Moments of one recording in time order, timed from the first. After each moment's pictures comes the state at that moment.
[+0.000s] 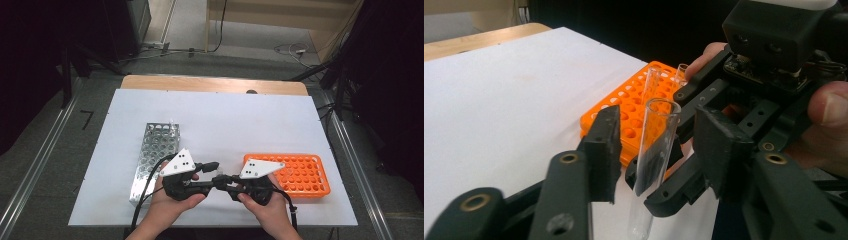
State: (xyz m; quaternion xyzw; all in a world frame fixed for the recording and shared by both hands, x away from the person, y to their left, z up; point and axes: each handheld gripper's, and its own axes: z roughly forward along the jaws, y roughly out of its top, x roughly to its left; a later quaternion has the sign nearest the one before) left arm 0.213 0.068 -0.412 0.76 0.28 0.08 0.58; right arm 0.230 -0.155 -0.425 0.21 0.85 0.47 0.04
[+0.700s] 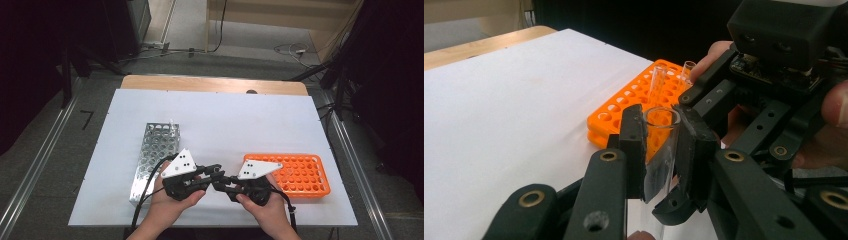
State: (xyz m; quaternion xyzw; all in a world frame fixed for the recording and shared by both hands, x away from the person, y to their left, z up) left arm 0.214 0.067 -0.413 0.77 0.27 0.10 0.57; right arm 0.230 -0.152 -0.427 0.21 0.86 0.47 0.04
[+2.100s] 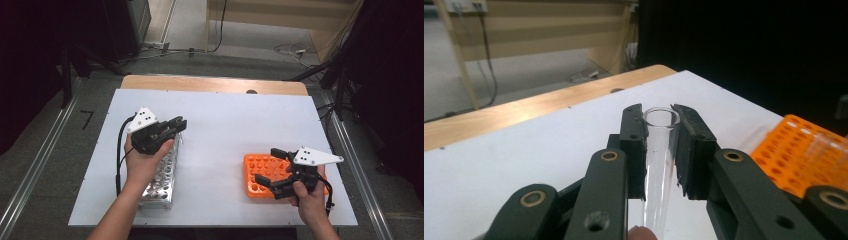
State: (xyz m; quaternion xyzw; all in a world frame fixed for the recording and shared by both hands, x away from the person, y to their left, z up) left arm 0.288 0.151 -0.392 0.69 0.39 0.23 0.57; right arm 0.253 -0.256 -0.406 0.27 0.79 0.53 0.10
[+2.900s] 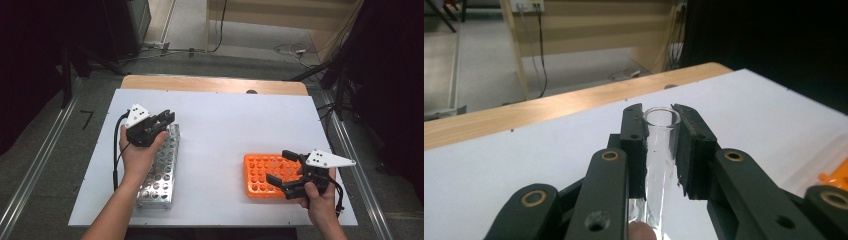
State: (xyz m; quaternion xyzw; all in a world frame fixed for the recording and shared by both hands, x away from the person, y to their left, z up) left arm 0.312 0.168 -0.419 0.67 0.43 0.28 0.53; right arm 0.254 -0.281 -0.414 0.30 0.79 0.53 0.11
